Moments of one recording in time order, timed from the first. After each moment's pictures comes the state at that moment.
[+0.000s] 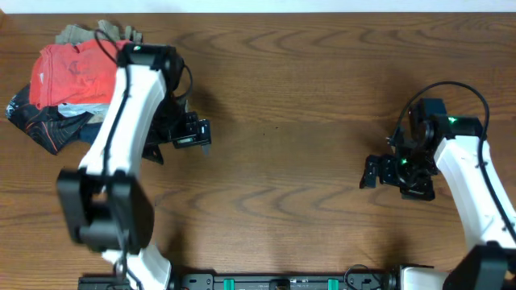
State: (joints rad) left arm -0.10 1.81 1.63 -1.63 0.13 -0.25; right arm -0.04 1.45 1.07 -1.31 -0.21 0.13
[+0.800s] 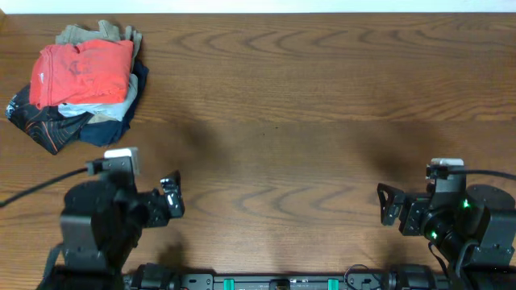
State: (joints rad) left arm -0.10 0.60 1.04 -1.10 0.04 -0.25; right arm -0.04 0.55 0.91 -1.12 -0.21 0.11
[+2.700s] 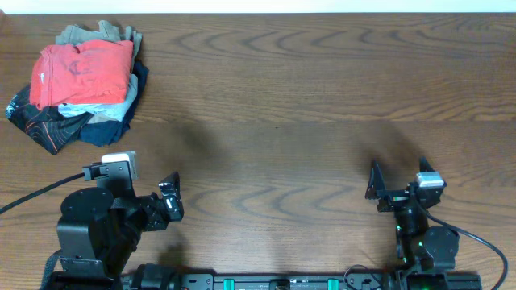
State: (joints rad) left arm -0.10 0.58 1.03 -1.10 0.04 -0.25; right arm 0.02 0.01 0.01 -0.05 -0.06 0.07
